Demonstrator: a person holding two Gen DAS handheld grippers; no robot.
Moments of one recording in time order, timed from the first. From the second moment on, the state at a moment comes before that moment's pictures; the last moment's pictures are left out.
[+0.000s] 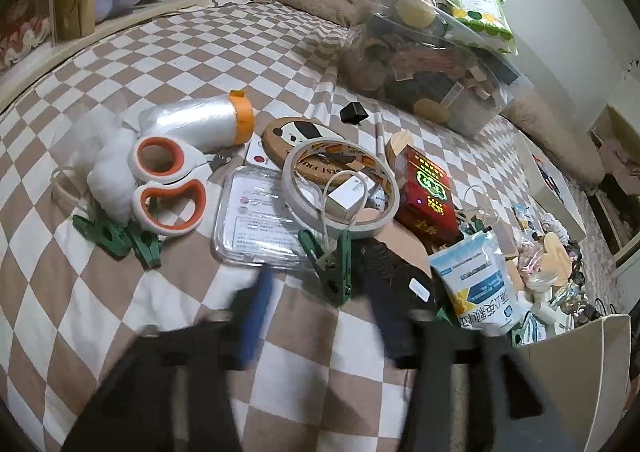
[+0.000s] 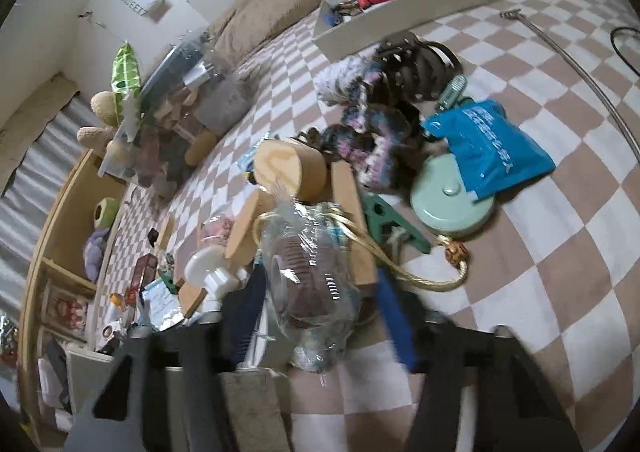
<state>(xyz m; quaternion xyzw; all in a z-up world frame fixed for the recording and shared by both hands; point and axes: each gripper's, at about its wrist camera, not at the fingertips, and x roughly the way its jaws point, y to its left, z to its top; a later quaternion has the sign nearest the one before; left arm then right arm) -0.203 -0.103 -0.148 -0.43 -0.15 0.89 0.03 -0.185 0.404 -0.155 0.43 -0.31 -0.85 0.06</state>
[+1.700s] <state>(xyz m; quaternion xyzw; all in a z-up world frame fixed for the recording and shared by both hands) -0.189 -0.092 -0.165 -0.48 -0.16 0.86 0.07 -0.134 0.437 -0.148 0.40 -0.39 -0.82 0.07</state>
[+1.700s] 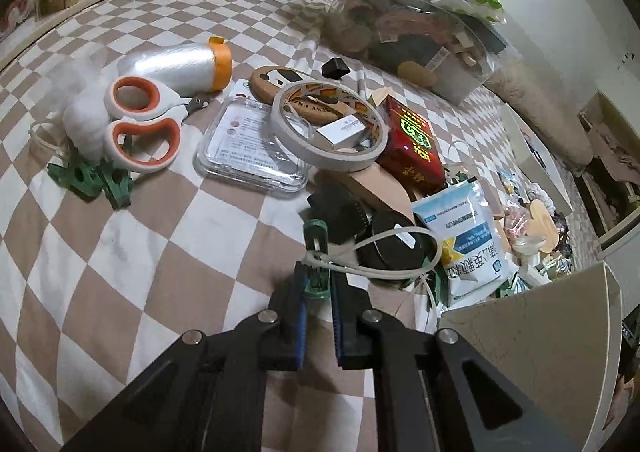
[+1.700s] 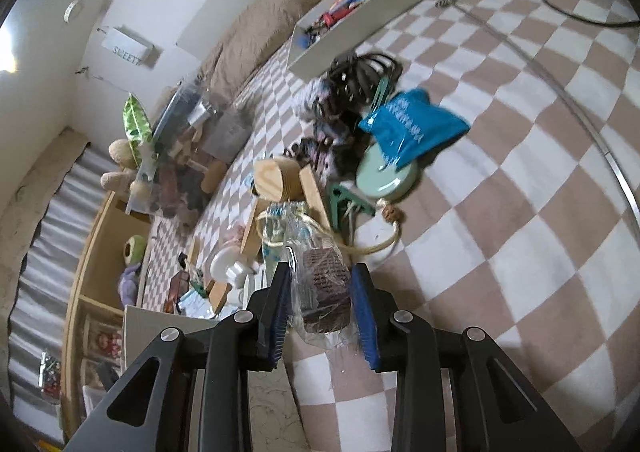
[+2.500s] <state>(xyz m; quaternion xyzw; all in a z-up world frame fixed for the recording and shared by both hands) -0.218 -0.073 -0.166 -0.45 -0.09 0.89 0.05 -0.151 0.418 -0.162 0.44 -0.36 -0.82 0.06</state>
